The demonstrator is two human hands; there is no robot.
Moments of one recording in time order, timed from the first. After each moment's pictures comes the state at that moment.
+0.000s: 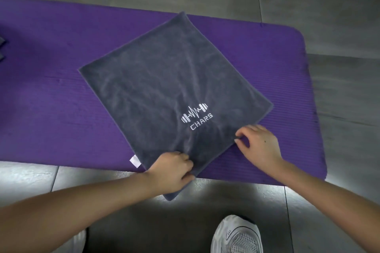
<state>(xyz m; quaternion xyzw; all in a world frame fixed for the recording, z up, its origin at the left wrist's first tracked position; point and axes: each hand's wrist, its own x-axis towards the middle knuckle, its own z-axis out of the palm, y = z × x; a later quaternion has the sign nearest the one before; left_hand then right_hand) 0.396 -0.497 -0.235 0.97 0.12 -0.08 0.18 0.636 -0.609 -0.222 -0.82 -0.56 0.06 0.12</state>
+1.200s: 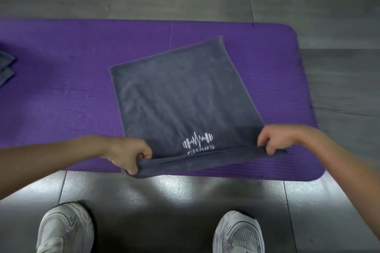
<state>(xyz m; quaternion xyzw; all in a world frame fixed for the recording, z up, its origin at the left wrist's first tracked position) 0.373 -0.412 -0.151 0.79 0.22 -0.45 0.37 0.714 -0.598 -0.186 -0.67 -0.50 0.51 -0.20</state>
